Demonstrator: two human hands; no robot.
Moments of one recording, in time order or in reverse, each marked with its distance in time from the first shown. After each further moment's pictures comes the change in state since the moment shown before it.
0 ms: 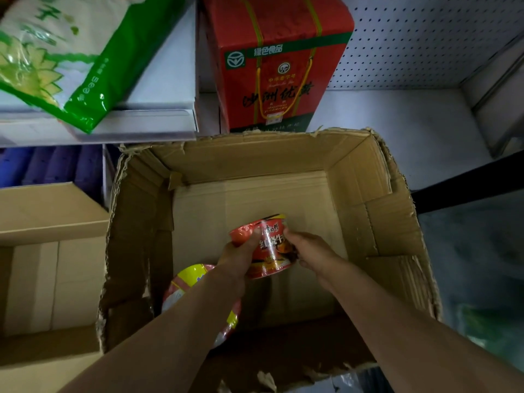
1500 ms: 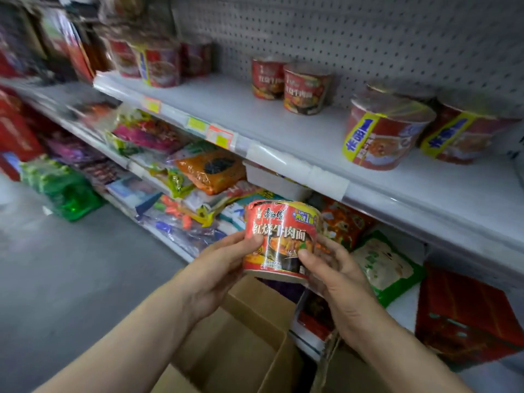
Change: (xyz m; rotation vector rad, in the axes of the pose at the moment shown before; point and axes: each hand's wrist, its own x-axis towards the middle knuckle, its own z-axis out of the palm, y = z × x) left_hand -0.435 0.200 -0.350 -0.370 0.011 0.687; right_hand -0.374 -0.258 0.290 0.092 -0.461 -0.769
